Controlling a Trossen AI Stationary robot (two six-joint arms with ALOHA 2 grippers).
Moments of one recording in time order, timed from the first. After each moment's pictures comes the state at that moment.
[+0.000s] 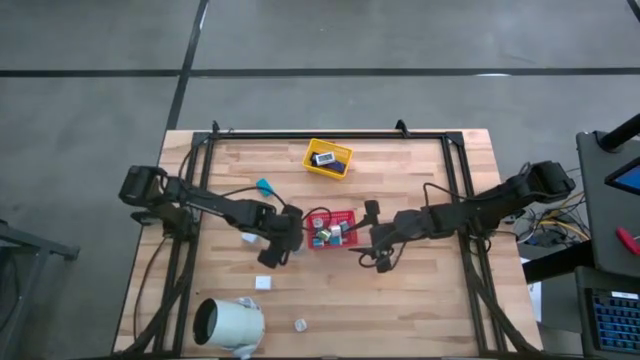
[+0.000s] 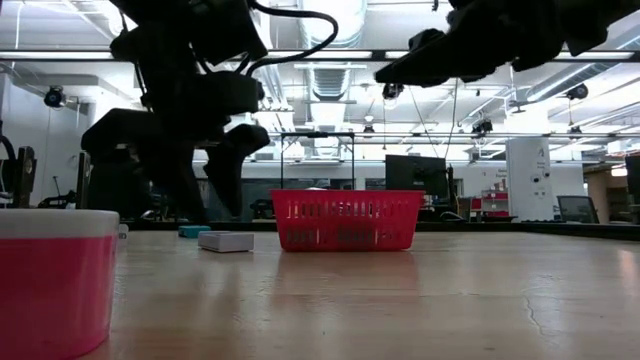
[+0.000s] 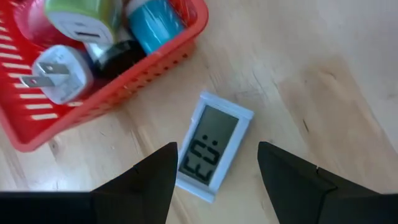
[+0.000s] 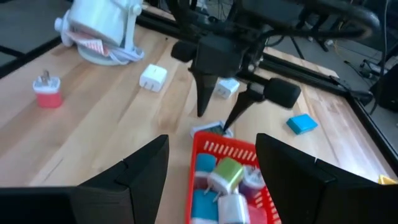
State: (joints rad) left arm -0.12 1.65 0.90 -0.45 -0.02 0.39; right arm 0.24 1.34 0.61 0.37 0.16 -0.19
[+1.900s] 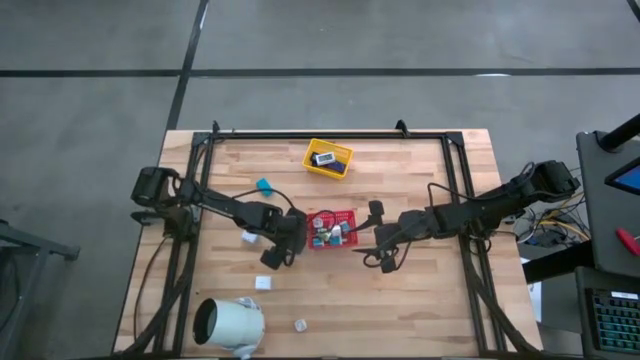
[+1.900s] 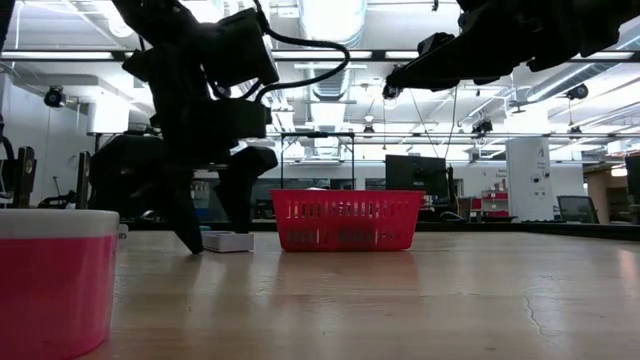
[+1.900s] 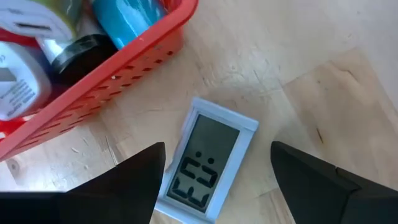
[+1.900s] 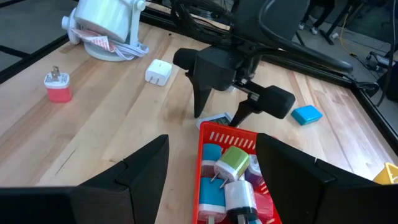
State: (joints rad) left arm -0.09 1.75 0.91 -0.41 0.01 0.44; right arm 0.25 1.30 0.58 0.35 0.16 -0.16
